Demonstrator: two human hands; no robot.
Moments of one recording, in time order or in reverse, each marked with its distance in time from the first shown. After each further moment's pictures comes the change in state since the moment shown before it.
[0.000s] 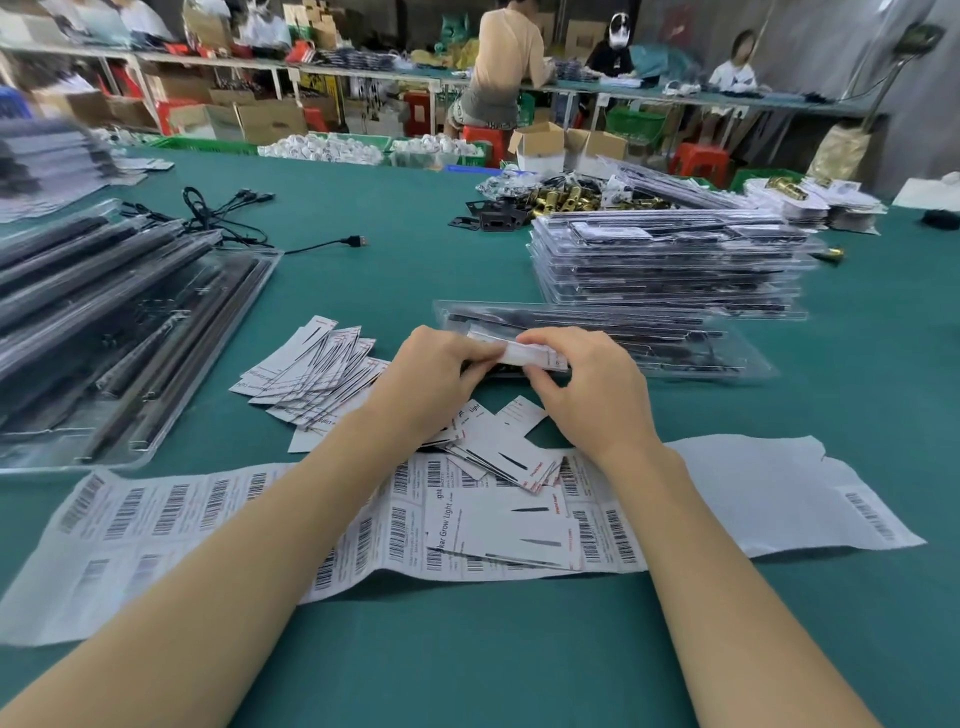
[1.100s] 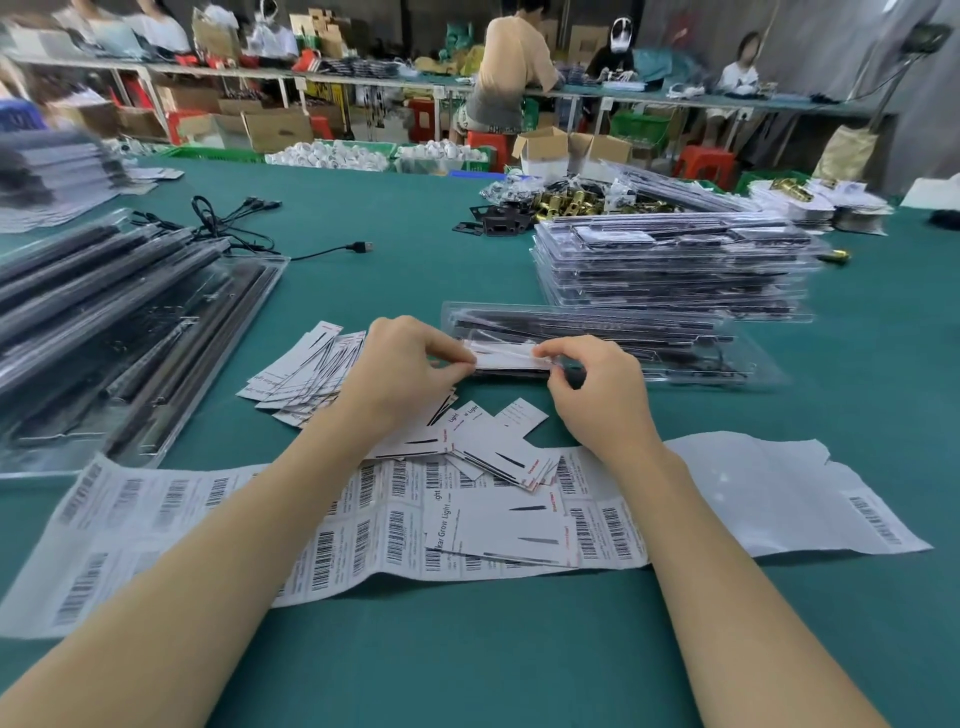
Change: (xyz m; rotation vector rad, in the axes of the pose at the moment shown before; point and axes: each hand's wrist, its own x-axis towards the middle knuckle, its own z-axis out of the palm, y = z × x) left_hand -0.002 -0.020 -0.015 -0.117 0.080 -0.180; right_hand 0.003 0.010 0.005 0.167 0.005 0.116
